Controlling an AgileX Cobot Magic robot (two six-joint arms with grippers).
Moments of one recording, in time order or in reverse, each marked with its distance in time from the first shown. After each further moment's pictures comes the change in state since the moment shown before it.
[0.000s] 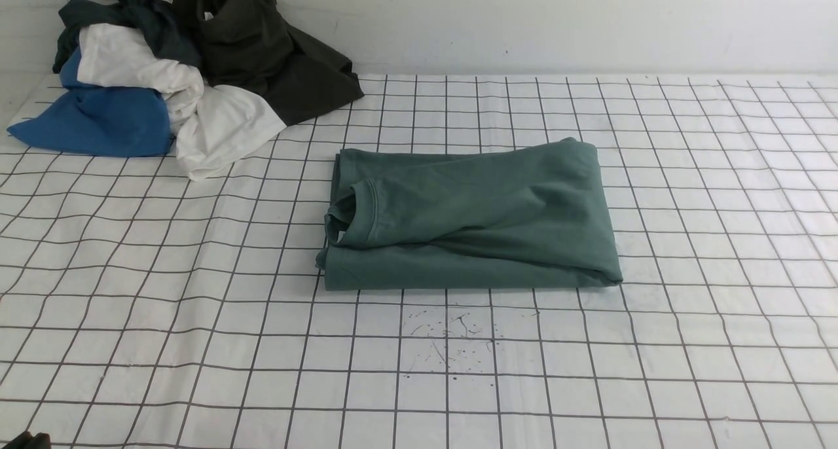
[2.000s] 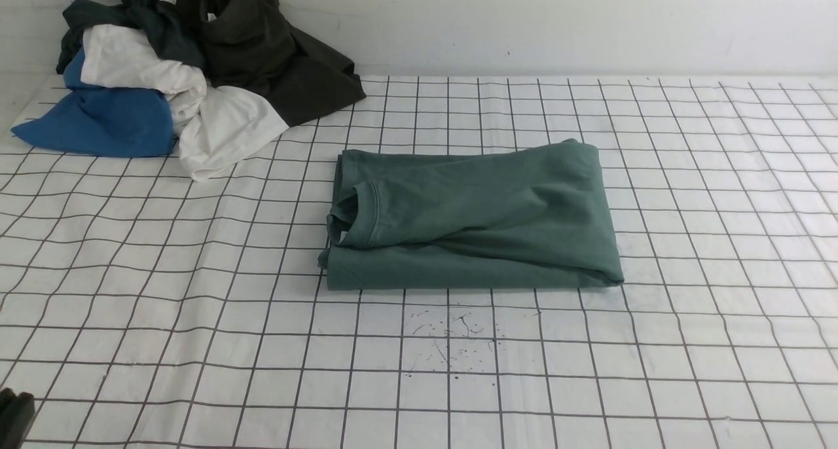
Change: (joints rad) right arm 0.002 0.000 0.001 0.000 -0.003 0.000; left arm -0.058 0.000 -0.084 -0.022 -0.058 0.137
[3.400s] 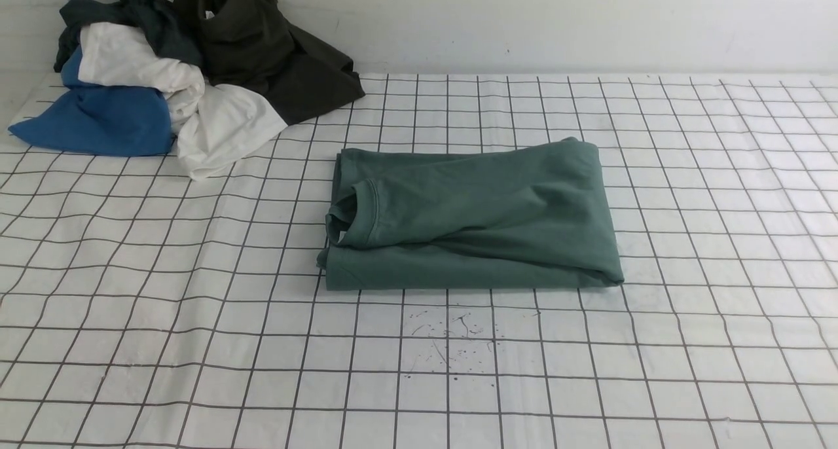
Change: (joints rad) right arm 0.006 0.000 0.001 0.184 -0.071 -0.365; left arm -0.014 0.174 -0.360 -0.028 0.243 0.210
